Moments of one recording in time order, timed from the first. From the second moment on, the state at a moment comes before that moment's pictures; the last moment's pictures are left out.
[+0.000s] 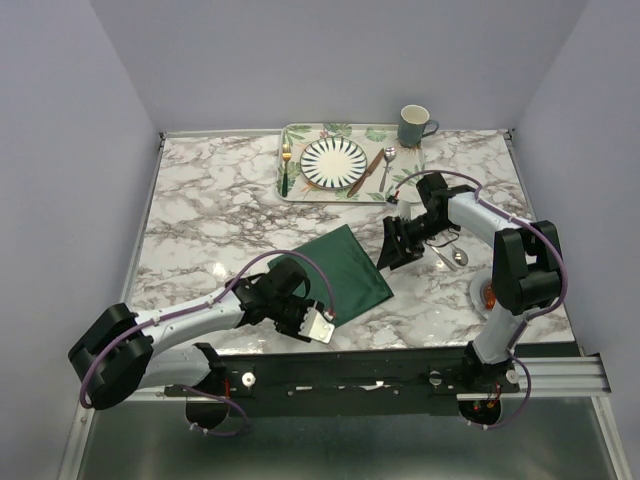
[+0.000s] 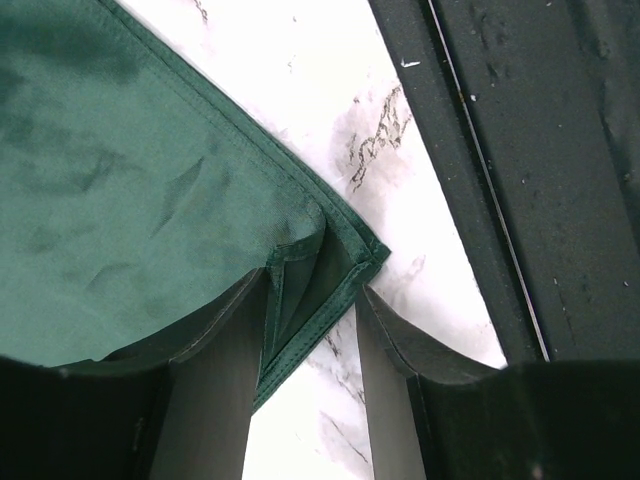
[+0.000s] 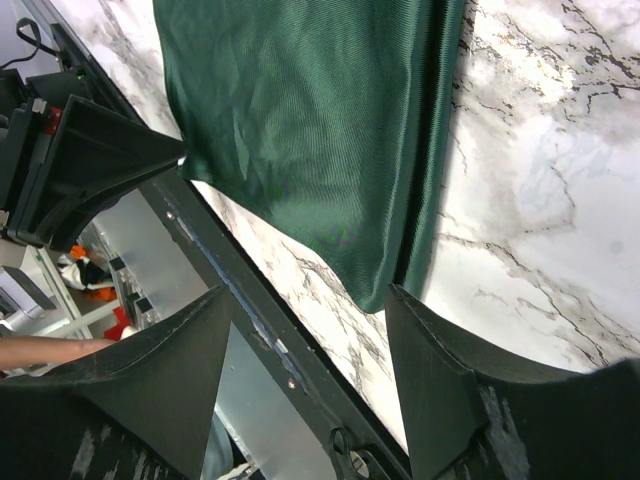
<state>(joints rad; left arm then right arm) -0.89 1.17 0.53 -0.39 0.50 1.00 0.24 1.78 1.19 -0.87 -0.82 -0.11</state>
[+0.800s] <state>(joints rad) -0.89 1.20 0.54 -0.31 0.46 0.96 0.24 1.78 1.19 -0.87 -0.83 -0.11</state>
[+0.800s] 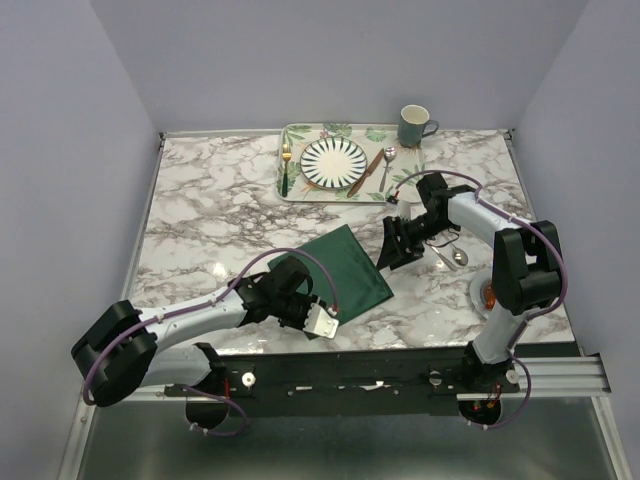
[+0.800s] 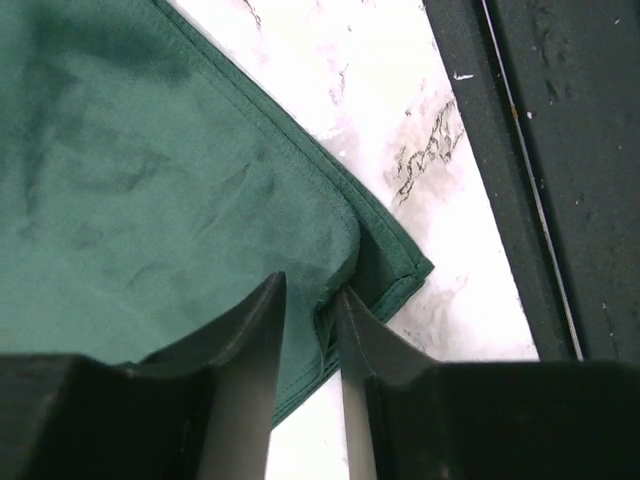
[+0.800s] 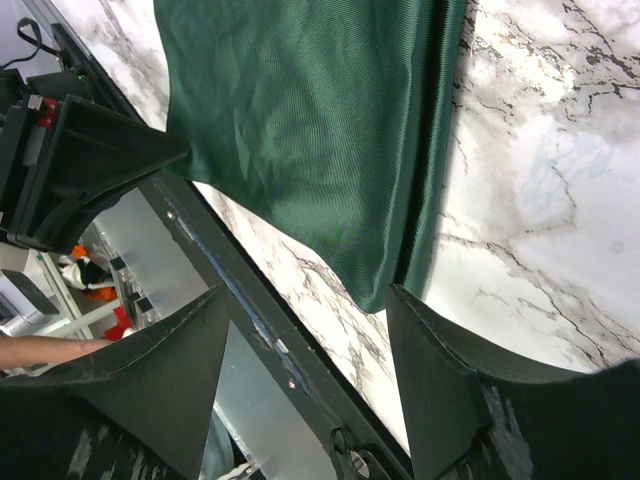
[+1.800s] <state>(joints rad) -0.58 1.98 1.51 -0.55 0.58 0.75 0.24 1.78 1.19 -0.88 -0.79 -0.11</state>
